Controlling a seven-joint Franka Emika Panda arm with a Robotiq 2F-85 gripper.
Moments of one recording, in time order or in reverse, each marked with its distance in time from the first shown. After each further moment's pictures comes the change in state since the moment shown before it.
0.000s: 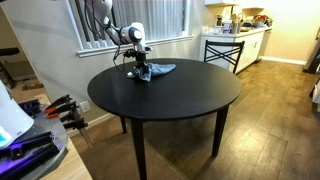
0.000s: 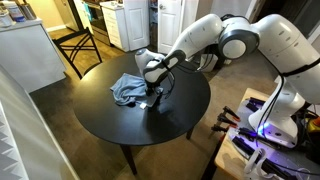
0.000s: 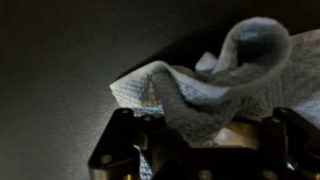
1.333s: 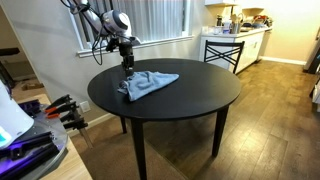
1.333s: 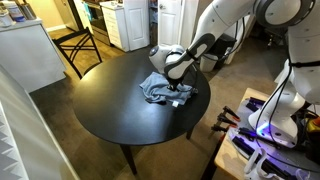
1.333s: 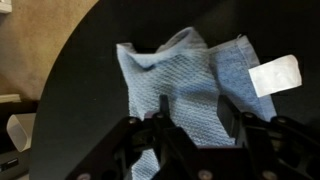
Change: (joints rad) arm 0.012 -0.414 0.024 -0.554 -0.258 -0.152 0.281
